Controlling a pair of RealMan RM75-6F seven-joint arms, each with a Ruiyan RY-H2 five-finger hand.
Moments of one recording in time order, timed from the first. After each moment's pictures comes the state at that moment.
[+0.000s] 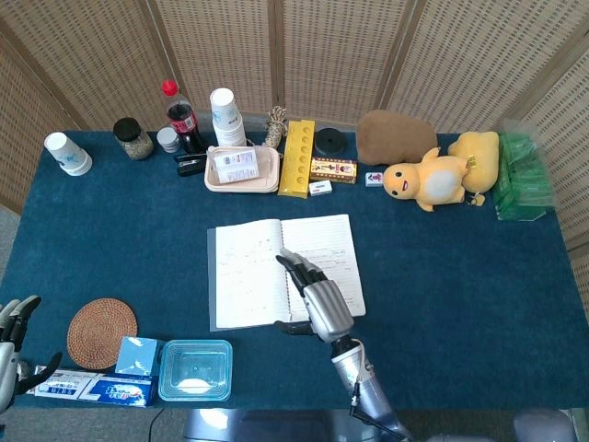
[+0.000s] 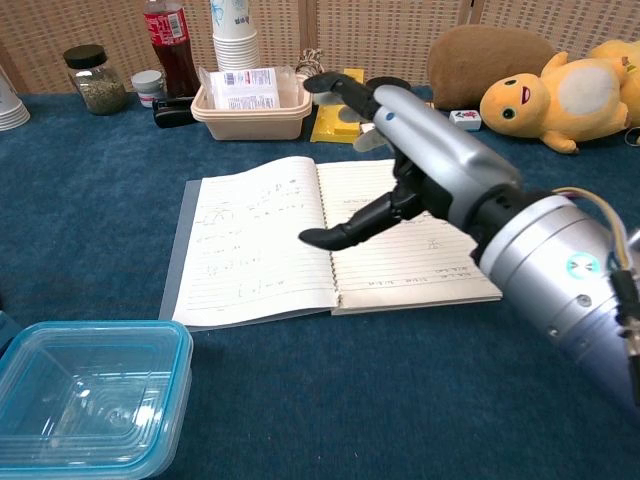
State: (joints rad) left arm 0.10 -1.19 0.04 -1.66 1.57 1.62 0.00; right arm 0.49 -1.88 0.20 -1.68 -1.40 1.27 -0.26
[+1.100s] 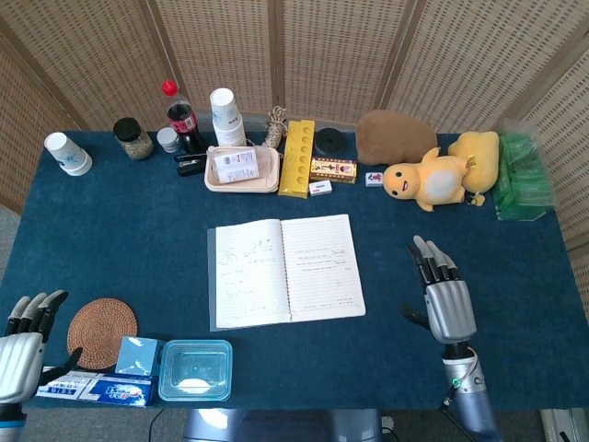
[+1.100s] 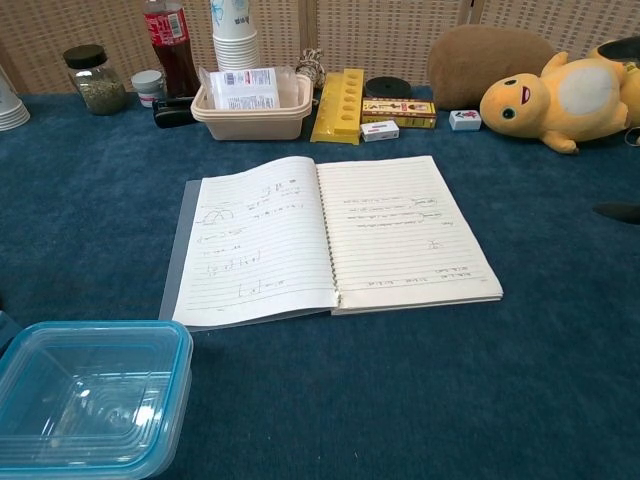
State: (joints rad) left arm 0.06 -1.20 0.04 -1.73 1.56 1.55 0.12; right arm 0.27 -1.56 0.10 -1.50 -1.56 1.55 -0.23
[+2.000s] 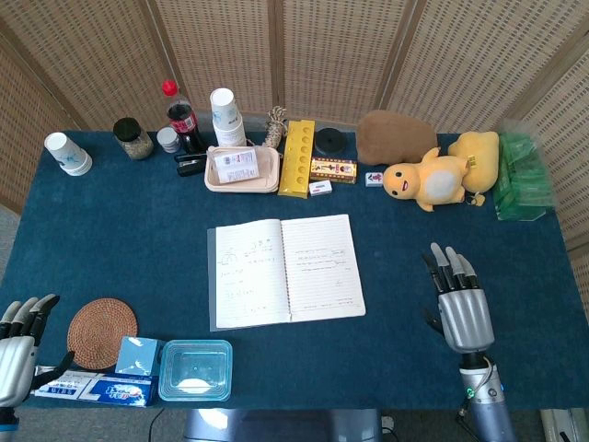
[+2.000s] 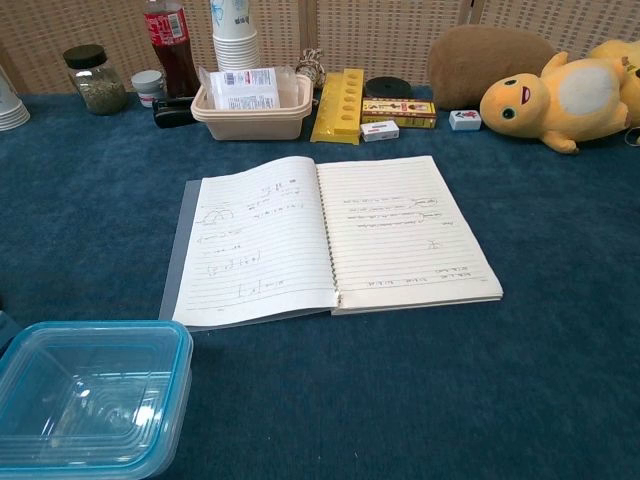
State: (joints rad) left arm 0.07 -1.19 0.04 -1.72 1.54 1.56 0.11; right arm 0.21 -1.50 0.07 -1.49 -1.60 1.58 -0.41
